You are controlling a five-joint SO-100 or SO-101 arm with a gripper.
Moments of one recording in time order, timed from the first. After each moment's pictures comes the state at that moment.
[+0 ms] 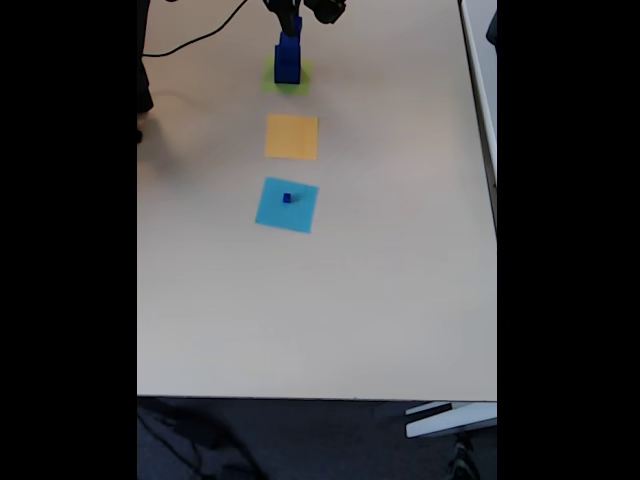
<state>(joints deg) -21.9 70.0 54.7 89.2 125.7</state>
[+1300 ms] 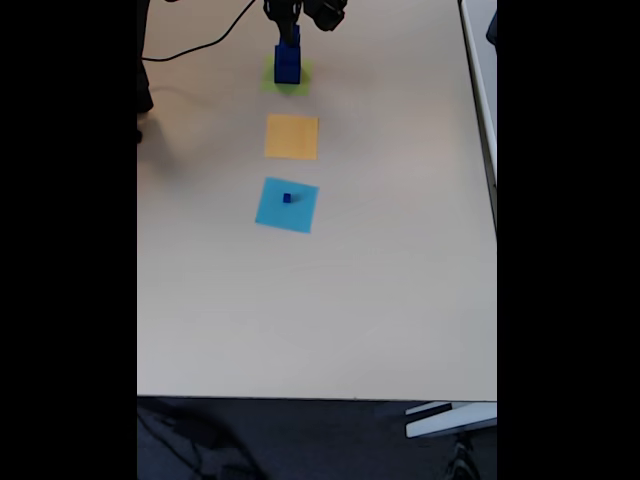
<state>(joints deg) -21.5 70.0 59.7 86.5 122.5</state>
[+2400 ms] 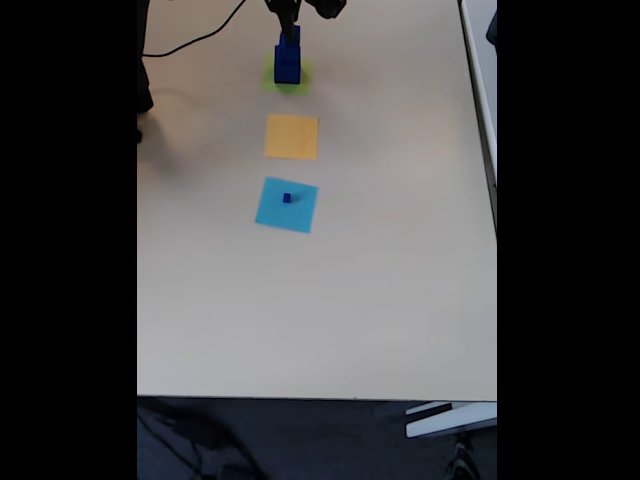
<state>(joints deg) -23.2 69.7 52.2 87.6 122.9</state>
